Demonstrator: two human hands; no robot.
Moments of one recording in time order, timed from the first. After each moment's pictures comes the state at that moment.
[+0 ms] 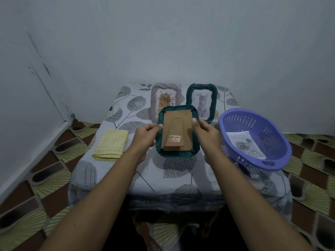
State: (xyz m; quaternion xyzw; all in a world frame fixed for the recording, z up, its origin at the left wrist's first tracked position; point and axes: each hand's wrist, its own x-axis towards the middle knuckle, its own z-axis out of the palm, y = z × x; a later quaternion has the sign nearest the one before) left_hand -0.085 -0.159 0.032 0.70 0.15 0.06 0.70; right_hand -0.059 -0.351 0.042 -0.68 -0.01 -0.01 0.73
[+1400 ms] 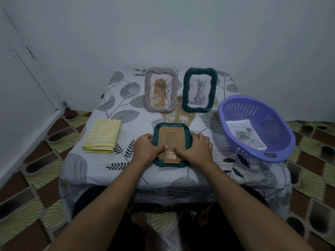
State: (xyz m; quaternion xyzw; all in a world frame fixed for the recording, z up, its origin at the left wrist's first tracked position) left_hand -0.082 -0.175 -0.046 0.88 0.19 0.06 0.44; right_hand -0.049 -0.360 -0.048 -0.97 -0.06 0.00 0.24
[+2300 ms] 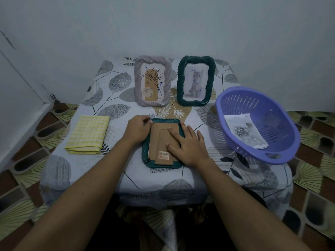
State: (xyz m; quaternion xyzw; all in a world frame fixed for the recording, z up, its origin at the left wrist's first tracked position) left_hand -0.015 -0.156 -0.037 0.93 0.10 0.05 0.35; right_hand -0.028 -0.365 -0.060 -0.97 -0.20 0.07 0.14
